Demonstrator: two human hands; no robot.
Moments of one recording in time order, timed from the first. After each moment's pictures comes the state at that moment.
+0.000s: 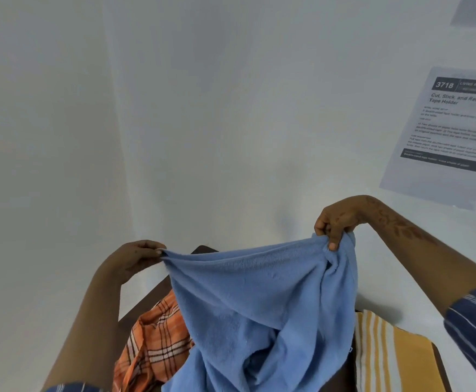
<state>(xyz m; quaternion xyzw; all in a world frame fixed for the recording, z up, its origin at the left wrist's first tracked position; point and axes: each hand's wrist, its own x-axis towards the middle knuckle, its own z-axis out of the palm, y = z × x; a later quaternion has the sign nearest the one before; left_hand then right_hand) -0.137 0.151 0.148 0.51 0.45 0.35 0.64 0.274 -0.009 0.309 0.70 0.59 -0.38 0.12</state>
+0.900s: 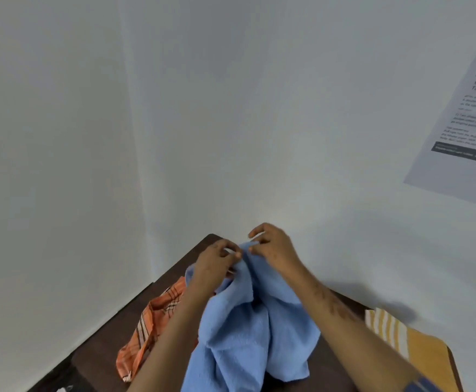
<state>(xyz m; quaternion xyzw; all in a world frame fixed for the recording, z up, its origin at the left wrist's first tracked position) -0.031 0.057 0.149 0.68 0.44 0.33 0.49 0.125 0.021 0.176 0.69 0.52 -0.24 -0.43</state>
